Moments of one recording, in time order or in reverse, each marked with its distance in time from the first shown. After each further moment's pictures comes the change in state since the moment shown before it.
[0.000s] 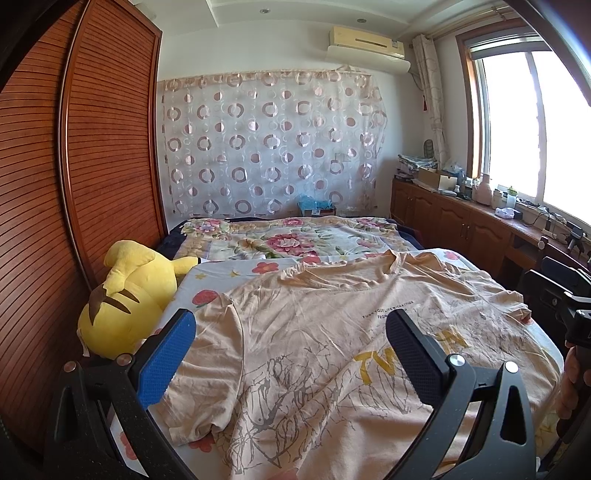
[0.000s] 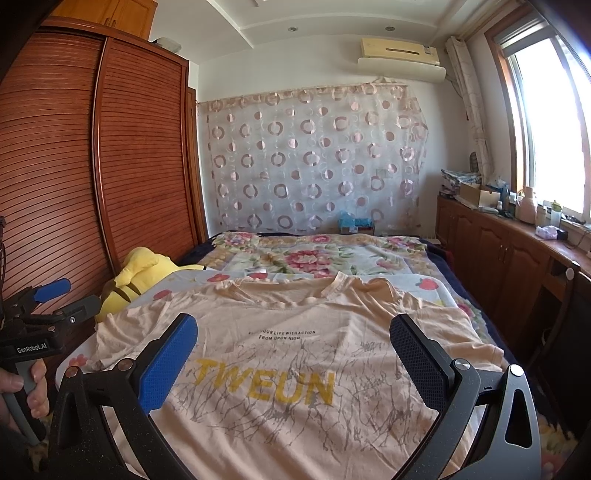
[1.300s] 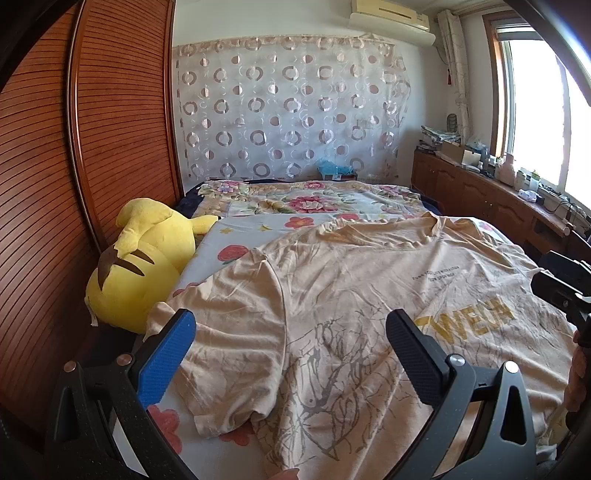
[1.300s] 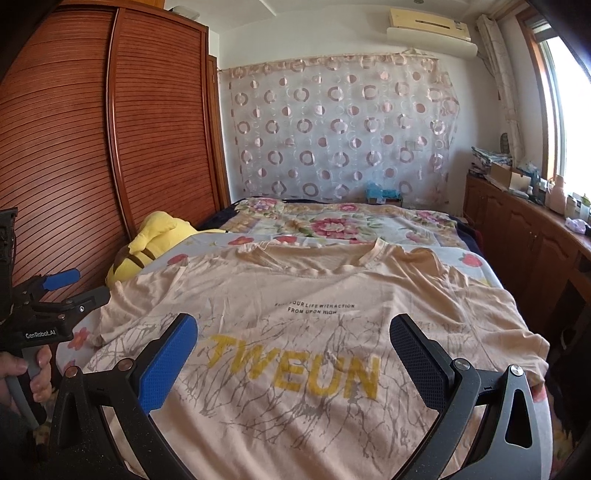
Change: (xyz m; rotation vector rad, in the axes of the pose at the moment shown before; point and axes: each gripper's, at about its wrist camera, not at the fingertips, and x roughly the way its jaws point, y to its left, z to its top) left arm 0.040 0.049 -0.026 -0.027 0.140 0.069; right arm 0.056 0.012 -0.006 -0.038 0.129 0.104
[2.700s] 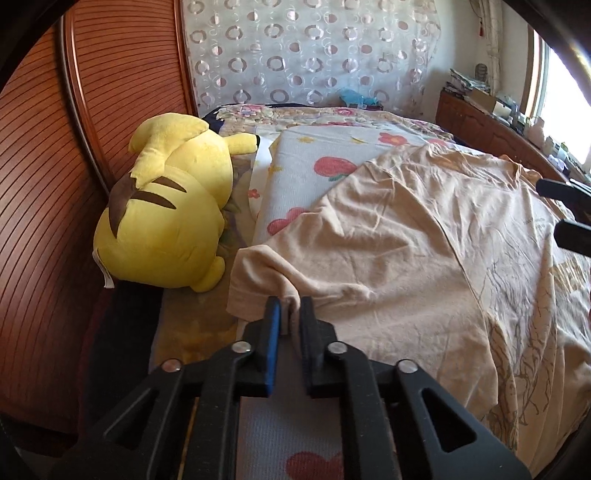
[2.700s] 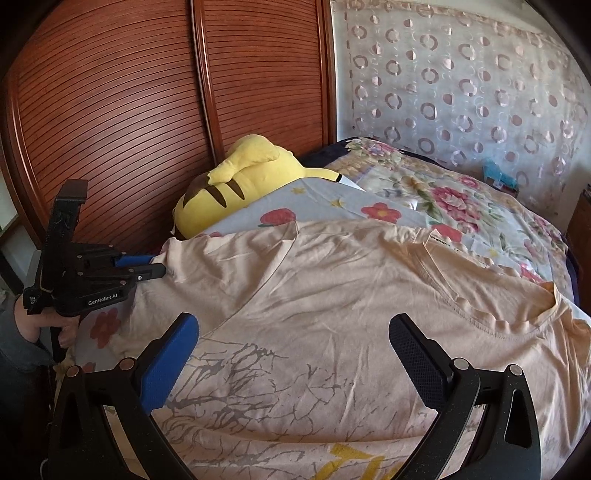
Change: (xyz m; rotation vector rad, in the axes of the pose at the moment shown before) left arm 0.090 0.124 -0.023 -0.001 0.300 0.019; right arm 0.116 -0.016 0.086 -0.252 0.244 0.335
